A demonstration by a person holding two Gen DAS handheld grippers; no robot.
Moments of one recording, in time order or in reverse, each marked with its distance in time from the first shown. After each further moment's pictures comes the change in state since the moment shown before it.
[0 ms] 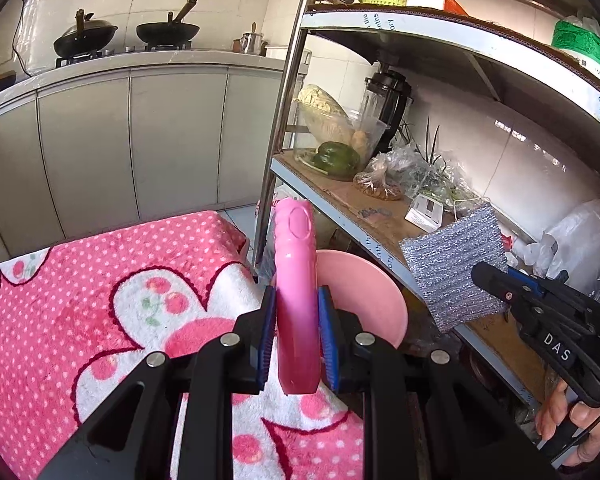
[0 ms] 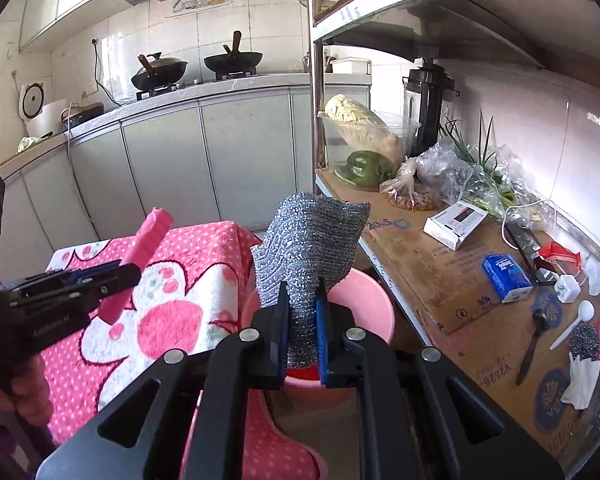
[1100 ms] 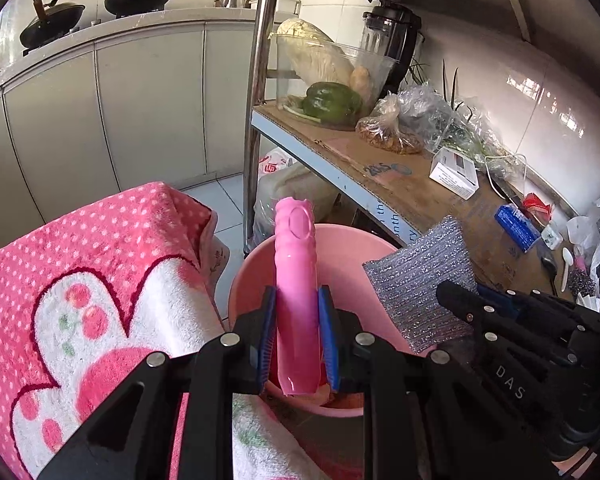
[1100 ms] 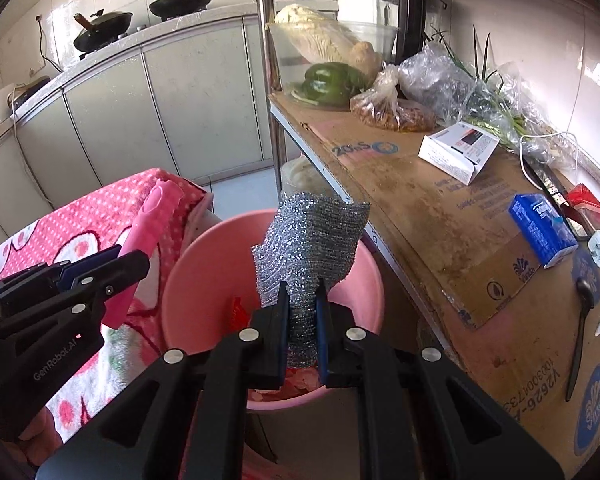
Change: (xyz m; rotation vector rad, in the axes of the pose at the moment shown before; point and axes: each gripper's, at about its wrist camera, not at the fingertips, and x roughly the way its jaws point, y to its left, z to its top) left arm 0.139 -0.032 -0.002 0.048 0.142 0.036; right arm 0.128 -0.043 -0.021 0.073 0.220 -0.098
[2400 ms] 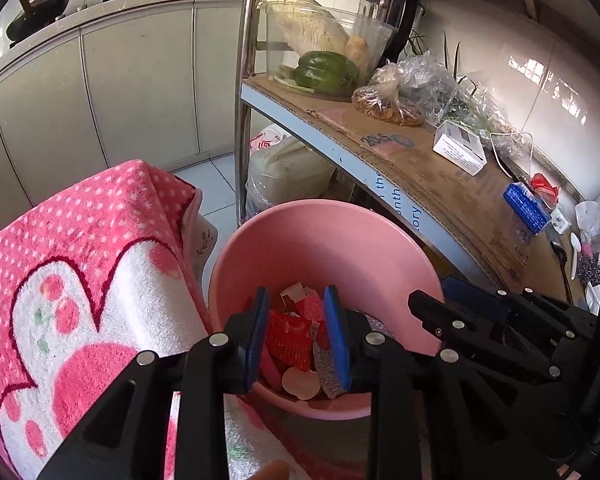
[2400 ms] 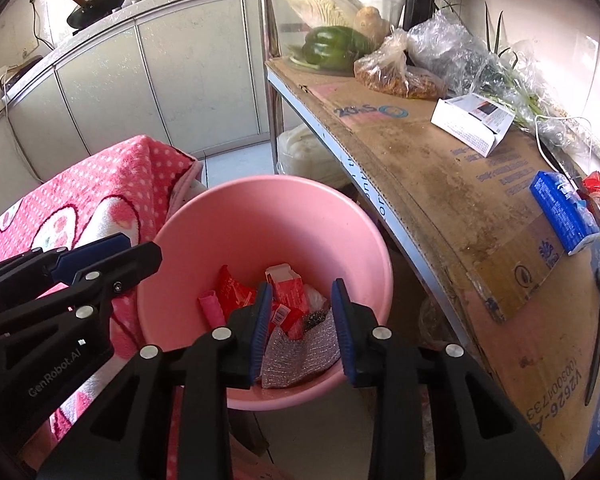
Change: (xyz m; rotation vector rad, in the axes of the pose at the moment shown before) left arm 0.027 -0.009 -0.002 0.016 0.074 -0.011; right arm 0.031 0.000 -0.007 -0.017 0.080 -0.009
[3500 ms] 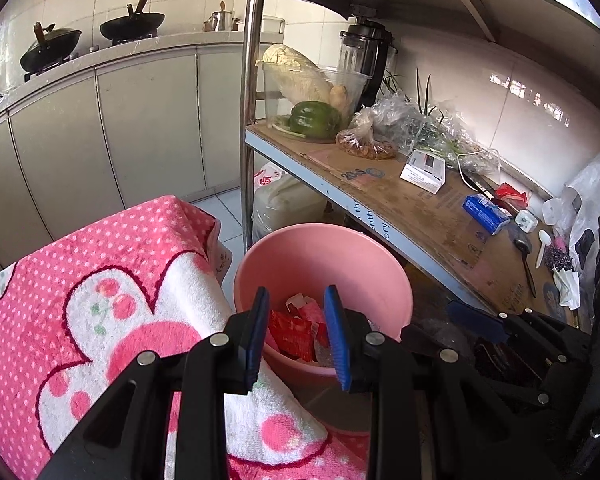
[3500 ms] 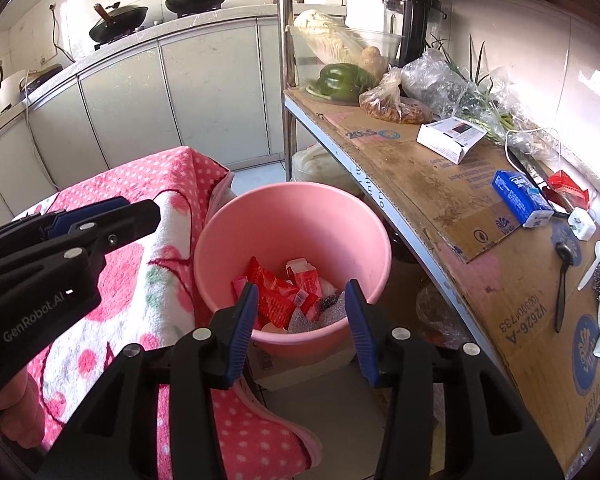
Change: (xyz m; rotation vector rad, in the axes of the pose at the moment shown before) left arm -0.090 -0.004 -0.025 0.048 -0.126 0.008; right arm -0.076 0.024 -0.042 -0.017 -0.095 -0.004
